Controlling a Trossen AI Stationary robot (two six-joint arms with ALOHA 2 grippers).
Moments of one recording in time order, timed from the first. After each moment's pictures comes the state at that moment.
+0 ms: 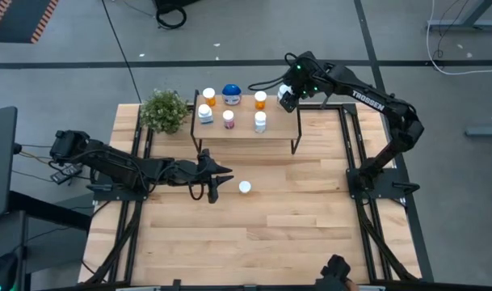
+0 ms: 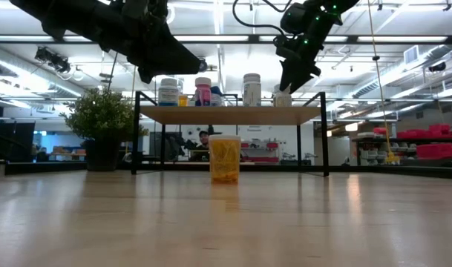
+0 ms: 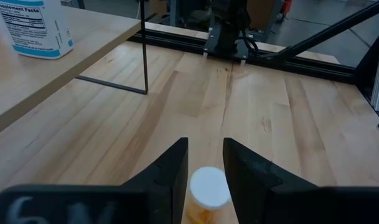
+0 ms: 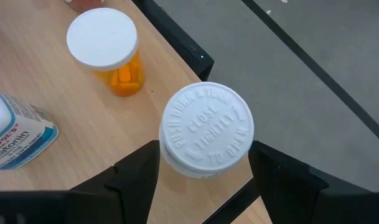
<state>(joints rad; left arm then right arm) -0.16 1.29 0.58 0.37 -0.35 -0.23 -0.72 1.57 1.53 -0.86 0.02 -0.05</state>
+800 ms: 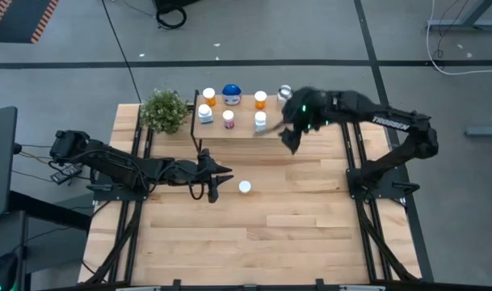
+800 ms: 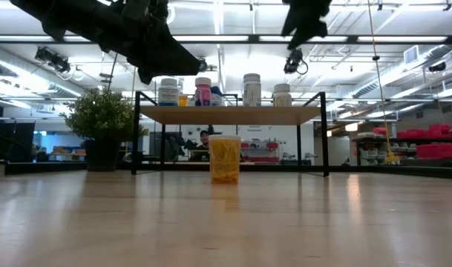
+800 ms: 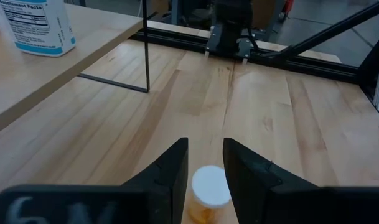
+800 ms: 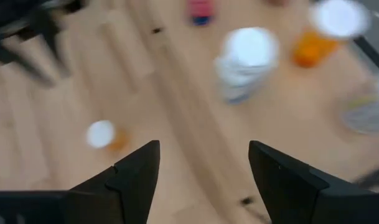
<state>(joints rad) -0.15 1.29 0.58 0.37 -0.36 -0.23 -0.29 1.39 1.53 -1.03 0.06 0.22</state>
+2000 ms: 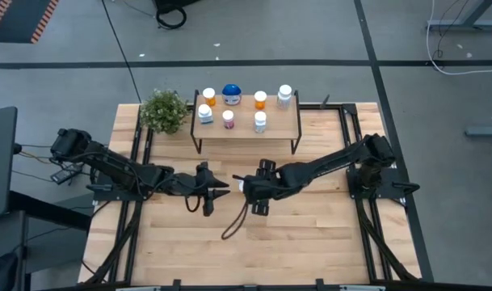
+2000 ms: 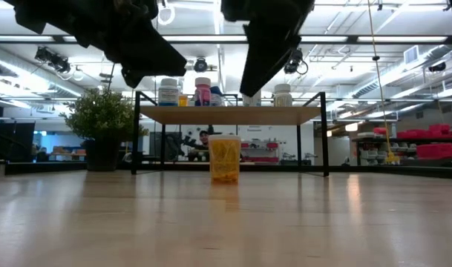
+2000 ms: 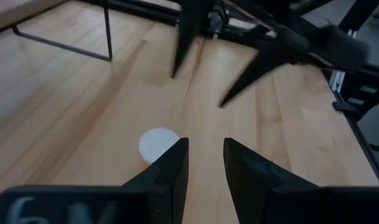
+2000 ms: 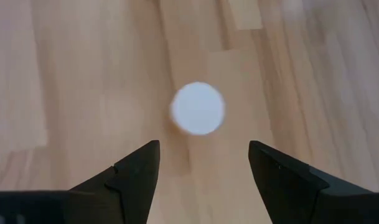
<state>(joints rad) -0.28 1.29 0.58 0.30 -0.37 -0.38 0.26 1.87 1.53 -0.83 0.37 0.34</state>
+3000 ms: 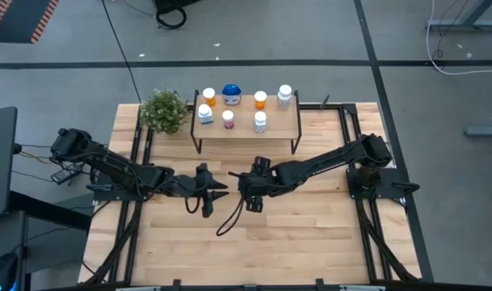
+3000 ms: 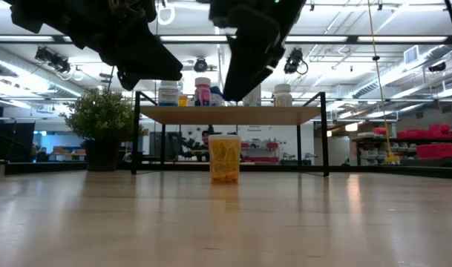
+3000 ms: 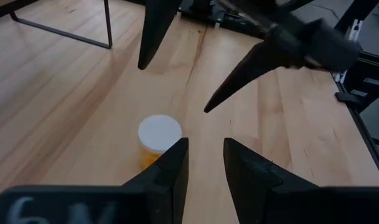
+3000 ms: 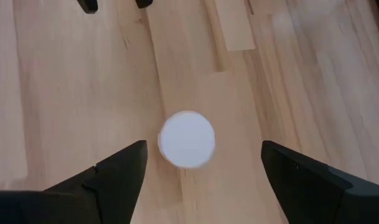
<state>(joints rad) -0.30 1.29 0.58 0.26 -0.37 -0.41 0.22 1.89 1.53 -0.73 0.39 0.29</state>
